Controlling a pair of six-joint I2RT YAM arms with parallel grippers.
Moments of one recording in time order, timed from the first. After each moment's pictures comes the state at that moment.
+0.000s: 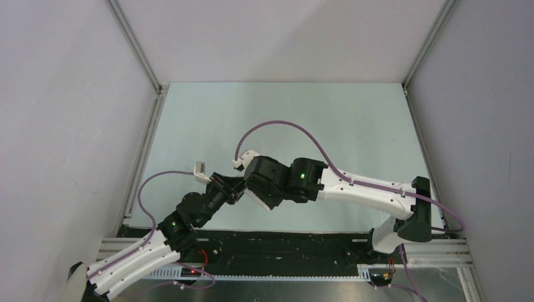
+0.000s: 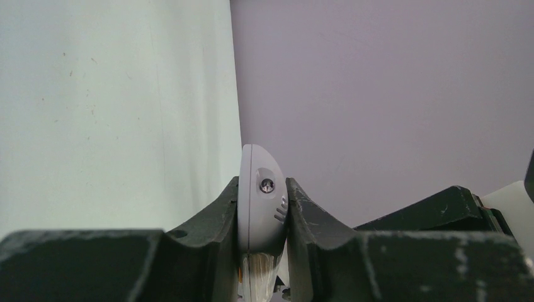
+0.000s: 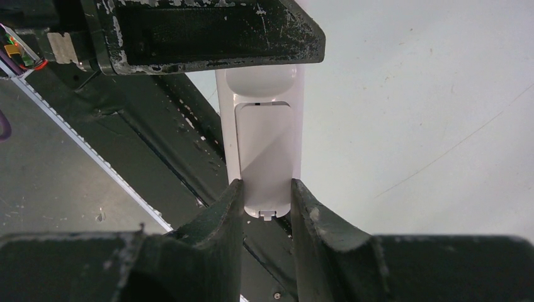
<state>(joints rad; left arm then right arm) -0.88 0.39 0.15 0.20 -0.23 -1.40 1.30 1.58 1.60 -1.01 0.23 0.32</state>
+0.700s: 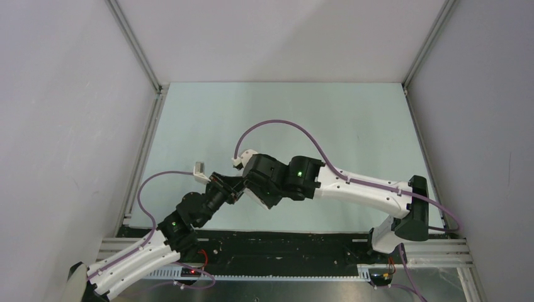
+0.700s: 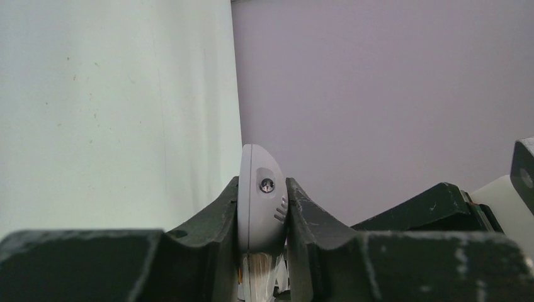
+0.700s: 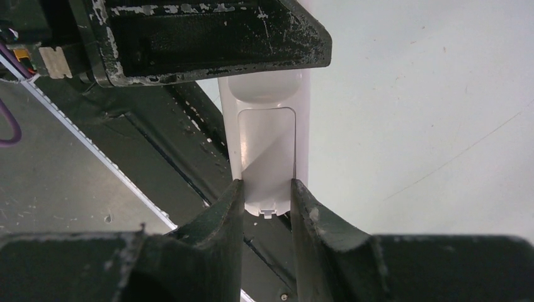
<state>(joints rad) -0.88 0.39 0.15 0.20 -0.24 -1.40 1.29 1.60 1.60 -1.00 0.19 0.33</state>
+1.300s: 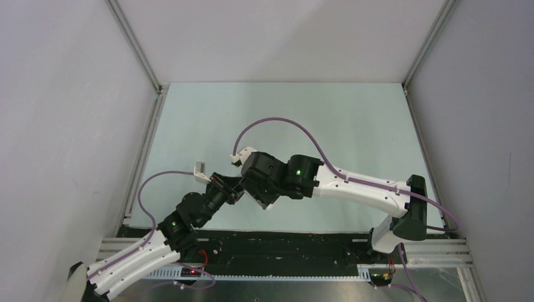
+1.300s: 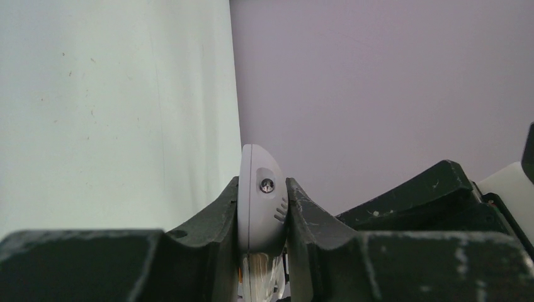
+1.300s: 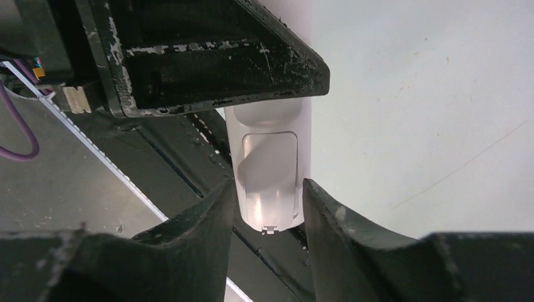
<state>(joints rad) -0.88 0.39 0.15 0.20 -0.23 -1.40 1.28 1.61 1.61 -0.98 0.19 0.34</state>
